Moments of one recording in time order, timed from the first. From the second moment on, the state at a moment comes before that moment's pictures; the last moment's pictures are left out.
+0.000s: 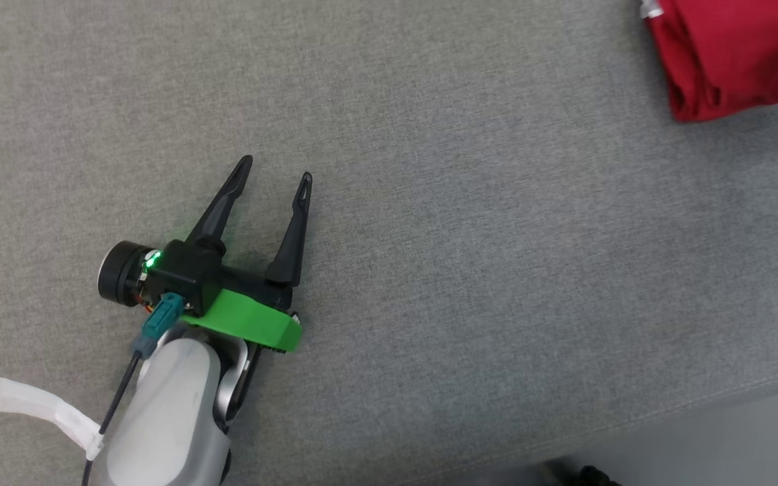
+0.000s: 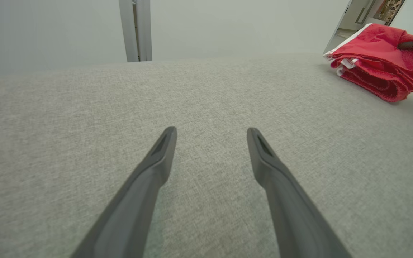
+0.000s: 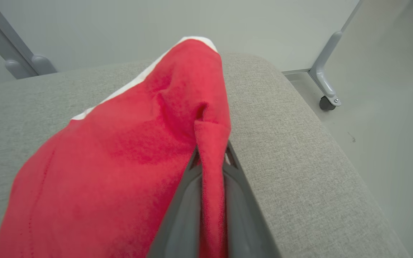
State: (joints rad) left arm -0.40 0.11 -0.31 0.24 -0.20 -0.13 -0.26; right arm -1.11 -0.56 0.46 1.04 0.75 0.13 -0.08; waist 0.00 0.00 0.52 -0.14
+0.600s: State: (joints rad) left arm -0.42 0.09 -0.29 0.24 -0.21 -0.13 -0.27; right arm -1.23 -0.65 0.41 1.29 0.55 0.13 -0.24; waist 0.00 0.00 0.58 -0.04
